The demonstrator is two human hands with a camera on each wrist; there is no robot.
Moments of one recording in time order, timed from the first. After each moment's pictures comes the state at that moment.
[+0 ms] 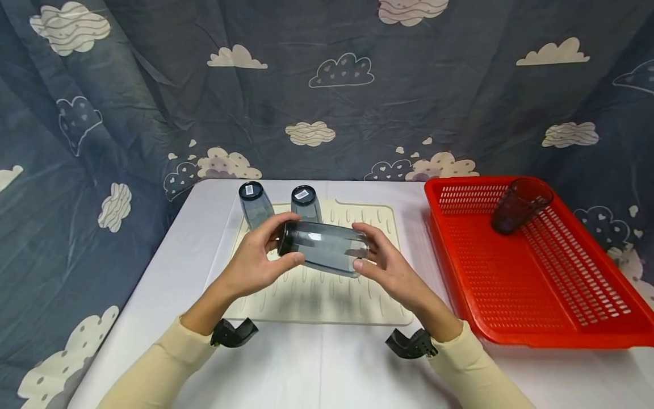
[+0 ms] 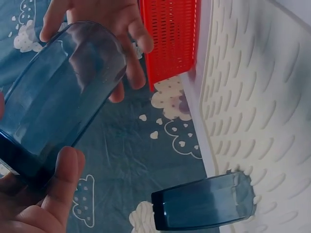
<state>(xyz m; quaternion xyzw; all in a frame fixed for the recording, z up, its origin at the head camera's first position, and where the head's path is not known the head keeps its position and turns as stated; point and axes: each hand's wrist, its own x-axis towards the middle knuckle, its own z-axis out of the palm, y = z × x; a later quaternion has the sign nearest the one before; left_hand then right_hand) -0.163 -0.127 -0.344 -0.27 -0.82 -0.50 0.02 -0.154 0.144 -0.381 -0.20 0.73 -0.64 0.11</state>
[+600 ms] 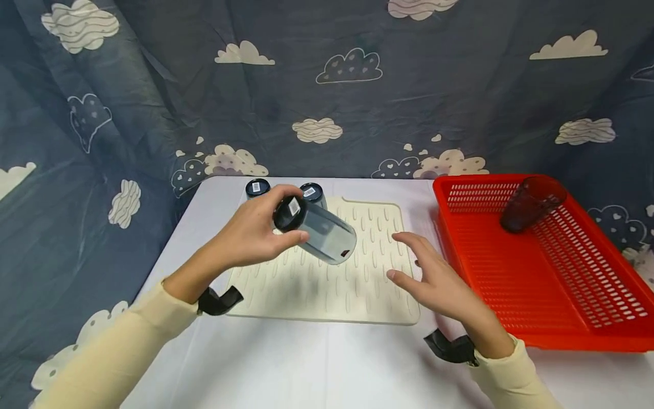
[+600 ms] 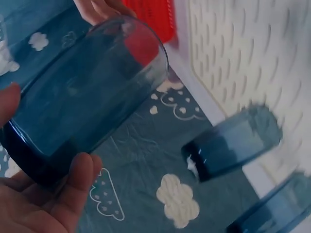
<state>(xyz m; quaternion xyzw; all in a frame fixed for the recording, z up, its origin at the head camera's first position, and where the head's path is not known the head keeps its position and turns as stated) -0.183 -0.135 -0.286 -0.26 -0.92 -0.30 0.03 -0.137 0.184 -0.368 -0.15 0.92 -0.36 0.02</state>
